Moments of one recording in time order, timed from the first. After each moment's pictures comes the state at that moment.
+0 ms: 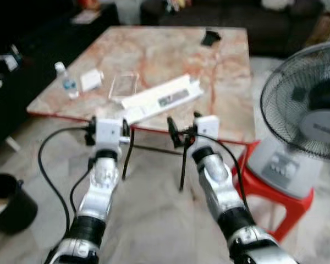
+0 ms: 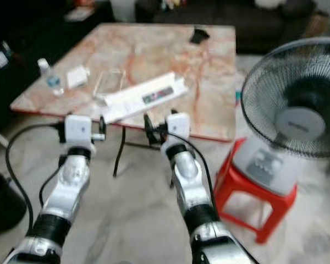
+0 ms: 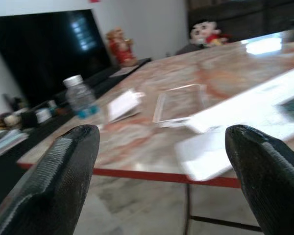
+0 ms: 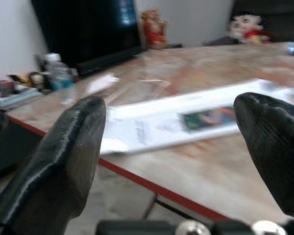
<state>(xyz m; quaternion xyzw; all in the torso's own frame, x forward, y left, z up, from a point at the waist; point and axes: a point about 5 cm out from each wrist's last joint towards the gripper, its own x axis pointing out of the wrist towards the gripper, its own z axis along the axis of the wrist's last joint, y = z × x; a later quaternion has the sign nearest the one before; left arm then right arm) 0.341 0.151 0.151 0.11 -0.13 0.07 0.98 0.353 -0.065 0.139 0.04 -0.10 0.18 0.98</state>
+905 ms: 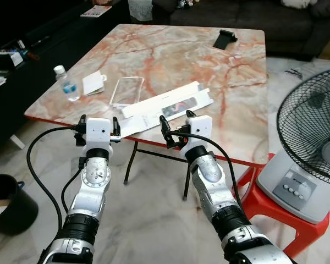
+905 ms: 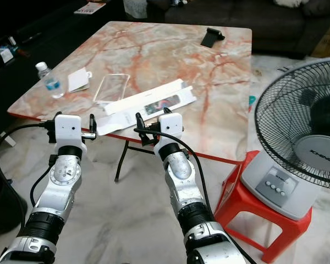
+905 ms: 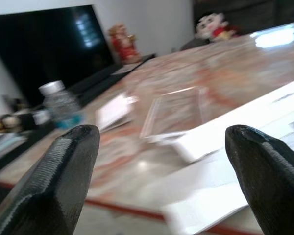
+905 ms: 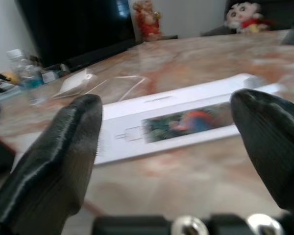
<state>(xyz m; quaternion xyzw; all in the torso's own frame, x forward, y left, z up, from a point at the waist) 0.342 0.148 0.152 0.11 -0.13 0.07 0.98 0.353 -0.070 0.134 0.04 -0.09 0.17 0.98</state>
